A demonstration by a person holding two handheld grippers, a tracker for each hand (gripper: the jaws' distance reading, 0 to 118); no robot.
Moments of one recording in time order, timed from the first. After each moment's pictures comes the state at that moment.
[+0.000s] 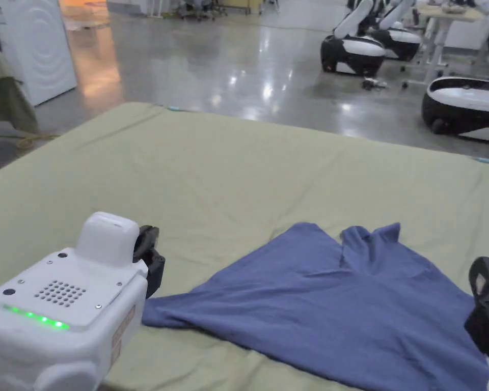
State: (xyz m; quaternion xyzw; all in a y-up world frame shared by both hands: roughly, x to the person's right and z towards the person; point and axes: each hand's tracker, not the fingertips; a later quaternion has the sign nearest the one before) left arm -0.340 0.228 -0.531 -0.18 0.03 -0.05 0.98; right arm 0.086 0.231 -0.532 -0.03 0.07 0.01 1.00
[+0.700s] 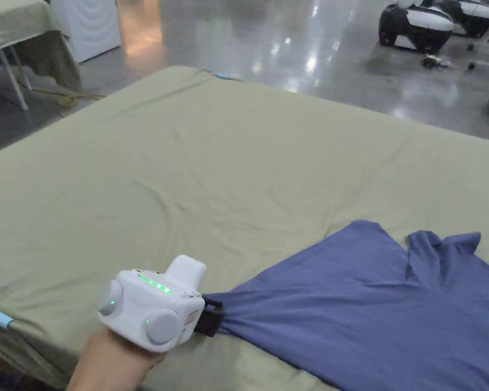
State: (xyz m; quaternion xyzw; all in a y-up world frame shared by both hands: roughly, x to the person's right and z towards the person) left arm -0.388 0.063 -0.668 -0.46 0.00 -0.05 0.89; right arm 0.051 0.179 -0.573 -0.16 0.10 0.02 0.98
